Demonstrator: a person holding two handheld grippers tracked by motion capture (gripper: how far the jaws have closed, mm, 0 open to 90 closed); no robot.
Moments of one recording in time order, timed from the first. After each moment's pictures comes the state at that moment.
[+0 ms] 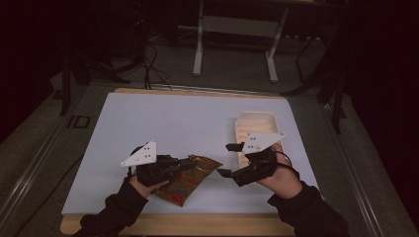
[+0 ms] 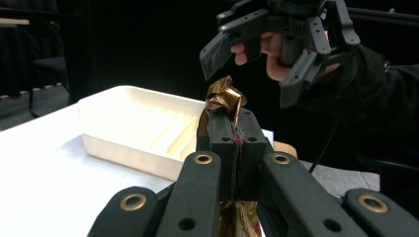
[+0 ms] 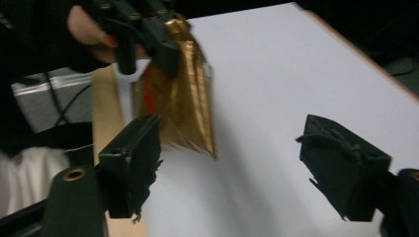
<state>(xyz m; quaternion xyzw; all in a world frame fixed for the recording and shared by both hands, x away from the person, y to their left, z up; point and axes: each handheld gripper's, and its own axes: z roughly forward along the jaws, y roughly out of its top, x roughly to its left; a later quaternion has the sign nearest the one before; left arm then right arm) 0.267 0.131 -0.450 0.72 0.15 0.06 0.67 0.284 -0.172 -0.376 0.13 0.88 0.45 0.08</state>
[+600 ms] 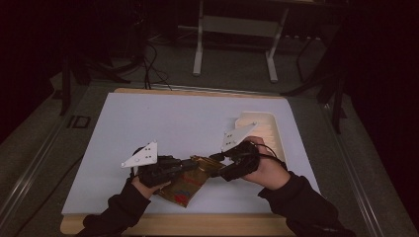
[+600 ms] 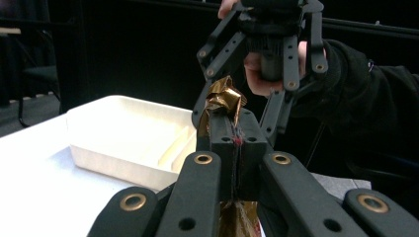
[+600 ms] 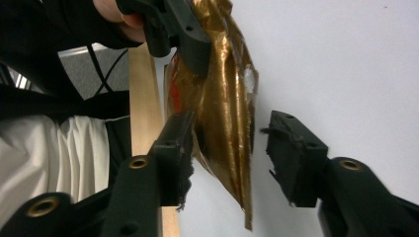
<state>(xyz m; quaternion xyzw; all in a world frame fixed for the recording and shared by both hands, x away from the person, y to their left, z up) 0.266 0.126 -0.449 0.71 0.14 0.05 0.68 0.299 -0.135 -0.378 0.09 0.92 0.38 0.00</state>
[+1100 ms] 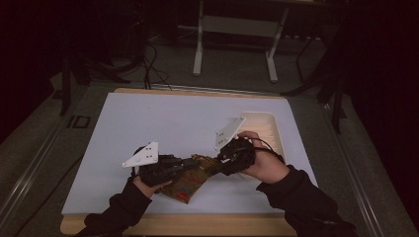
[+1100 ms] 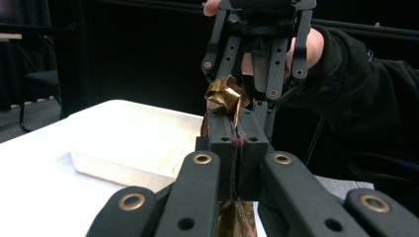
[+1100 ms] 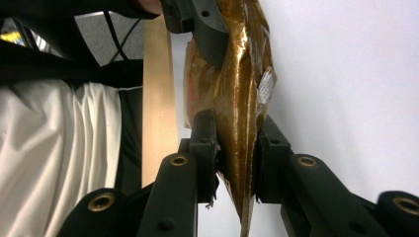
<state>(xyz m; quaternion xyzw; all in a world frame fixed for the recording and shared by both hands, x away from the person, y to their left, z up) 0.267 0.124 -0.449 0.71 0.14 0.06 0.69 0.310 -0.123 -0.372 0.04 0.95 0.32 -0.04</state>
